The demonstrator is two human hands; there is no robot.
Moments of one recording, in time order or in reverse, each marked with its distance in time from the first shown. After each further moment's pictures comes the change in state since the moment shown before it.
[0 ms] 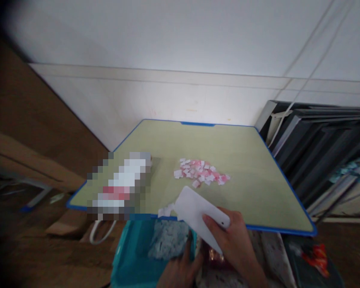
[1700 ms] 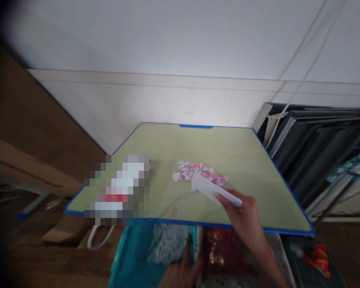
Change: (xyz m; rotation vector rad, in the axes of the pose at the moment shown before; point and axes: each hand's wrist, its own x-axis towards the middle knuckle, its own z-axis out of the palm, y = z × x) left_hand 0.000 0.003 -0.011 0.100 -0.068 -0.069; right_hand 0.025 0.005 -0.026 -0.116 0.241 -0.278
